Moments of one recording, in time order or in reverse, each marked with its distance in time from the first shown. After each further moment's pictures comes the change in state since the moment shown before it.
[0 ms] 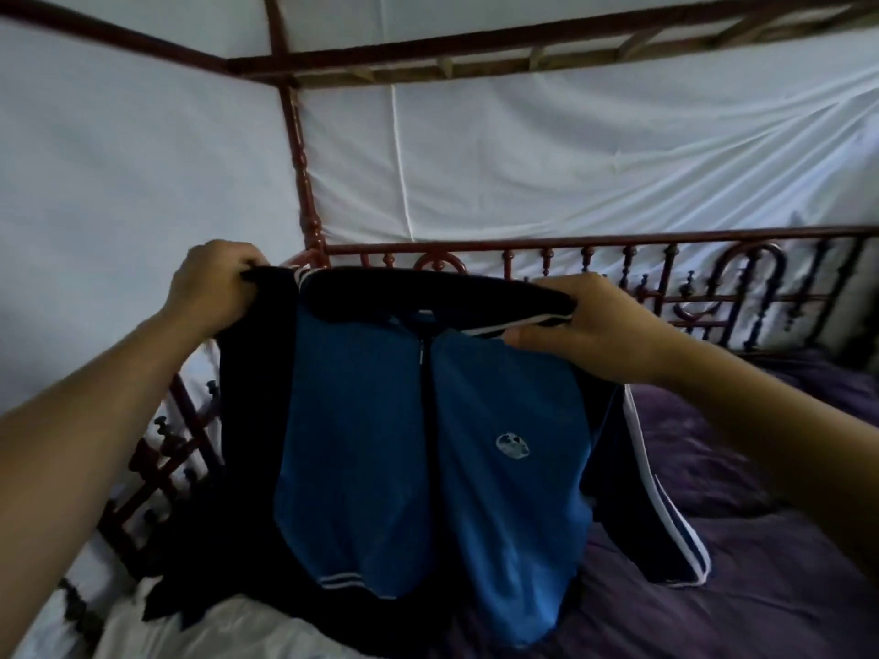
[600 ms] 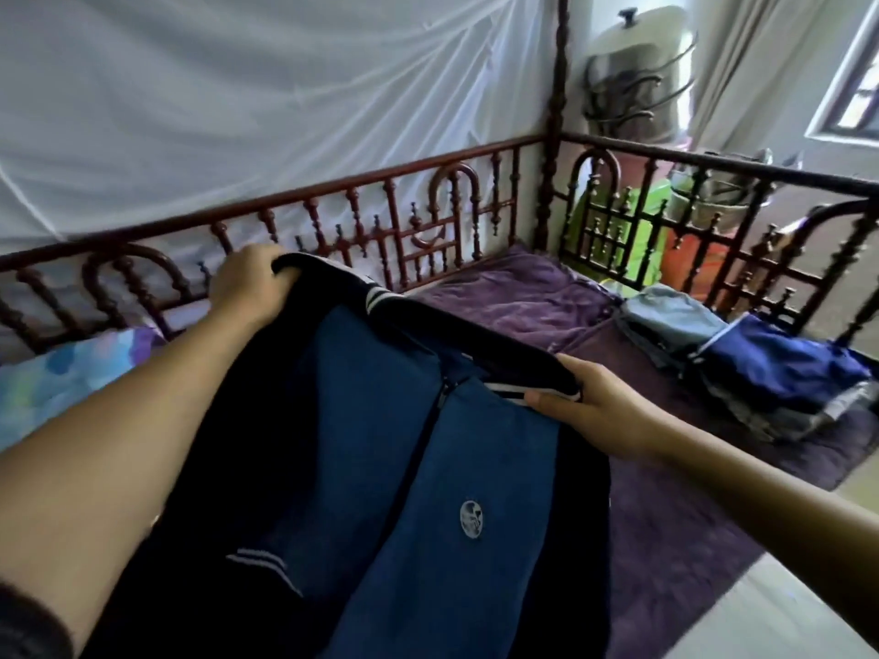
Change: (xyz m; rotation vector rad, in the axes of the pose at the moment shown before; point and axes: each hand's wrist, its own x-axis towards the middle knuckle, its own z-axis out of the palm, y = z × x) left_hand 0.014 0.321 0.275 -0.353 -0.303 0.382; right_hand -0.270 0.150 -0.063 0.049 0.346 0.789
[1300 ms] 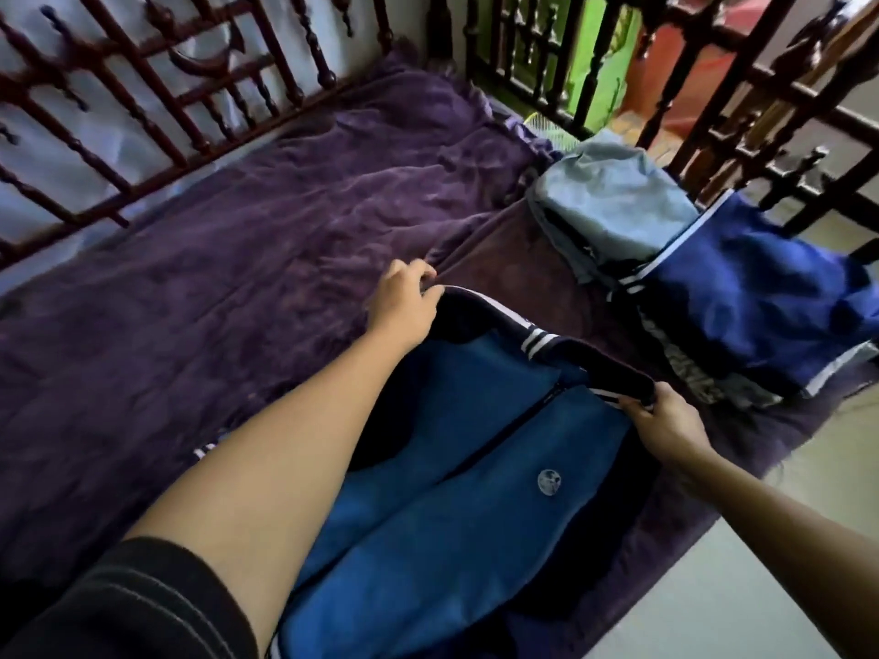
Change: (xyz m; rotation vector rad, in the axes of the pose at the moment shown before) left_hand 0.068 0.330 0.593 -0.237 -0.620 -0.118; right_hand 0.099 0.573 -0.204 -0.226 0.213 0.989
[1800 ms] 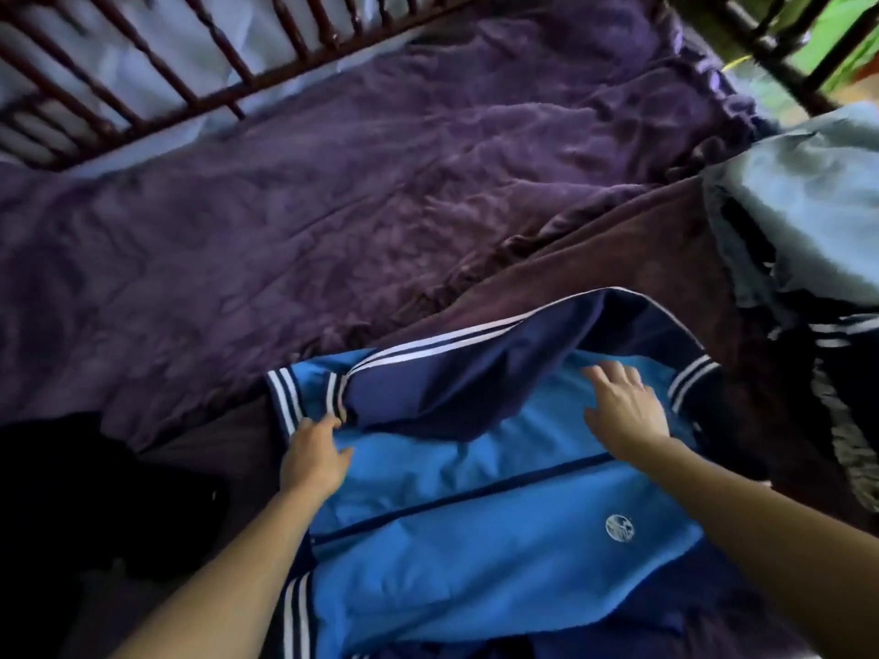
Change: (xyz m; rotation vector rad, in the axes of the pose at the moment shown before) left_hand -0.159 -0.224 0.008 0.206 -0.204 -0.818; right_hand 0.055 -0.117 0.132 -0.671 -0.247 -0.635
